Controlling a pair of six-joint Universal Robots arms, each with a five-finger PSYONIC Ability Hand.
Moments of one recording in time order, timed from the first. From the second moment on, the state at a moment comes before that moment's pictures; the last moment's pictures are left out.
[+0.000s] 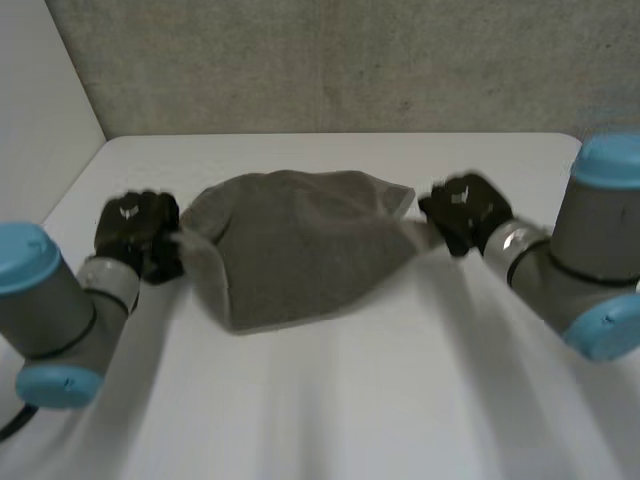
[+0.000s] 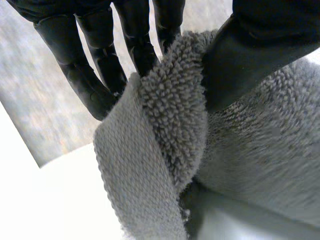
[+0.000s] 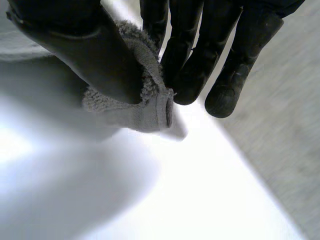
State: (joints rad) left arm 4.48 -2.01 -1.78 3.71 -1.51 3.24; right arm 1.93 -1.05 1.37 -0.03 1.35 2.54; left_hand 1.42 1.49 1.53 1.51 1.45; right_hand 1.32 1.31 1.33 1.33 1.16
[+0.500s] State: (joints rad) left arm 4.53 -1.70 -2.03 3.69 -1.27 3.52; right arm 1.89 -1.27 1.81 -0.27 1.37 2.53; left_hand 0.40 0.42 0.38 0.39 0.37; right_hand 1.32 1.31 1.33 1.33 1.16
